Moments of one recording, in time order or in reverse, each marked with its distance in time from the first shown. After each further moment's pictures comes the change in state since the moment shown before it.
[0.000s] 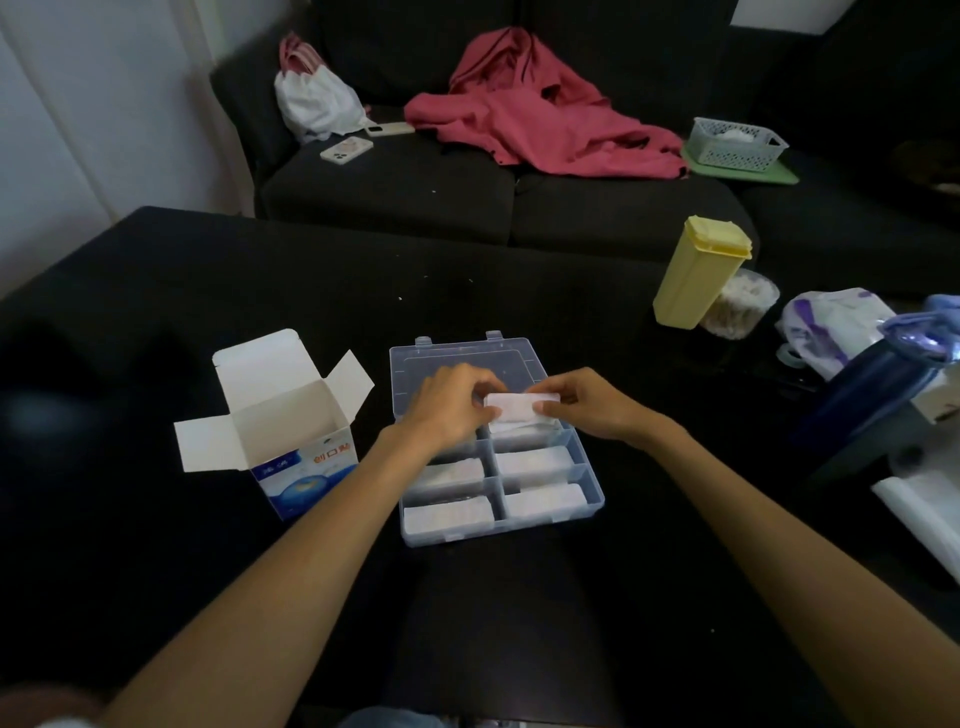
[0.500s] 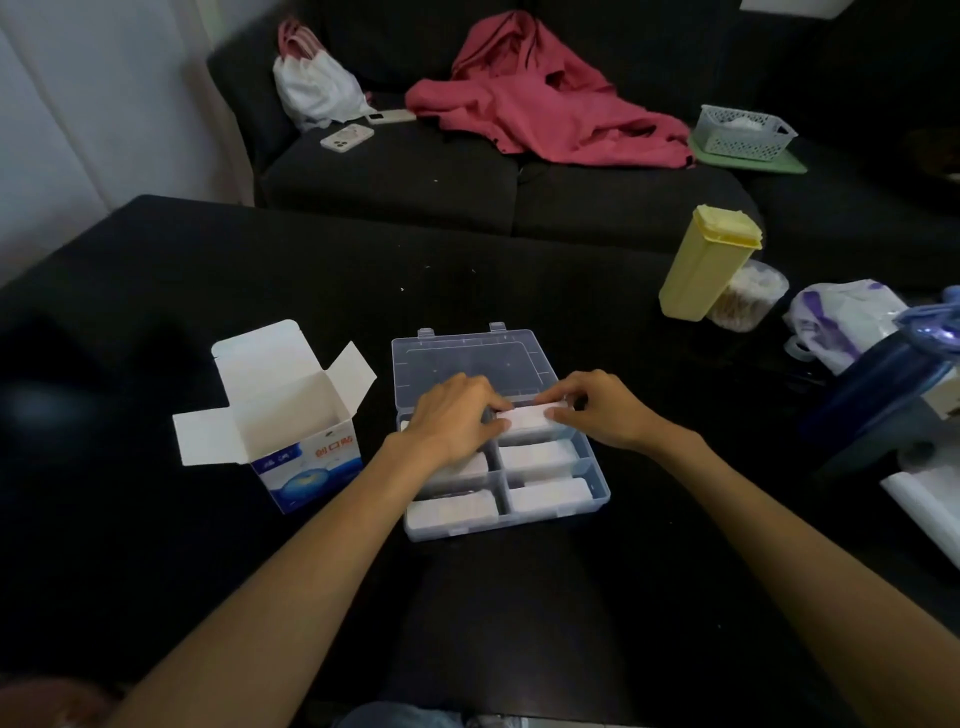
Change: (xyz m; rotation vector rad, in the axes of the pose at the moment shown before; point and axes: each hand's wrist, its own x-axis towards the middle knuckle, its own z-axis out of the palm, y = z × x) left_hand -0.009 -0.009 0.013 0.245 -0.026 0.108; right_hand -0.002 0.017 0.011 -0.186 0.123 -0.050
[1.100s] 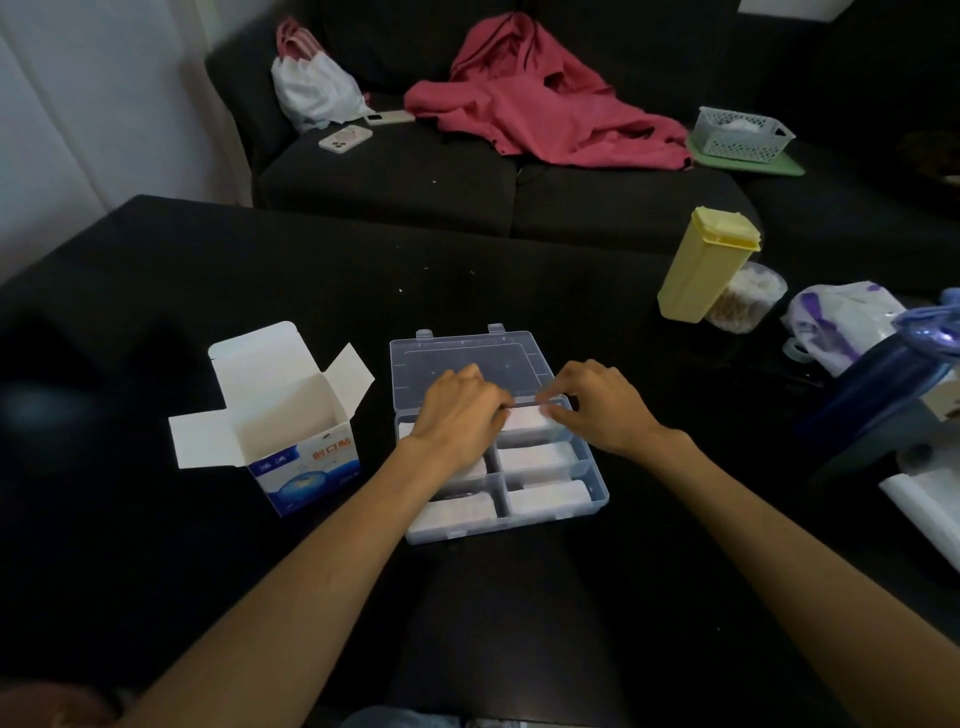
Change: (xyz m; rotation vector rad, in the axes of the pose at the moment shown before) left_hand 0.002 0.009 0.005 0.187 0.156 0.061; right_hand 0.004 0.003 0.005 -0.307 0.144 -0.069
